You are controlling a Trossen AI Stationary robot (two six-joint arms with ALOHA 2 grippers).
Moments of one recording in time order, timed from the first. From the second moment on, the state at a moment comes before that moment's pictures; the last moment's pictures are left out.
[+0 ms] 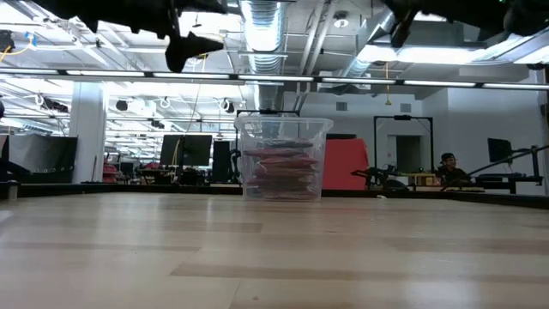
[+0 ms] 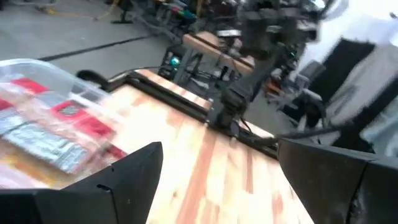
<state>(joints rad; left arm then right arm) 0.31 0.91 0.60 0.31 0.12 -0.42 -0.38 0.81 0.52 0.64 -0.43 0.65</state>
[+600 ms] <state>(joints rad) 0.38 0.37 0.28 0.17 -0.12 -0.50 -0.60 0.14 0.49 -0.02 -0.36 0.54</state>
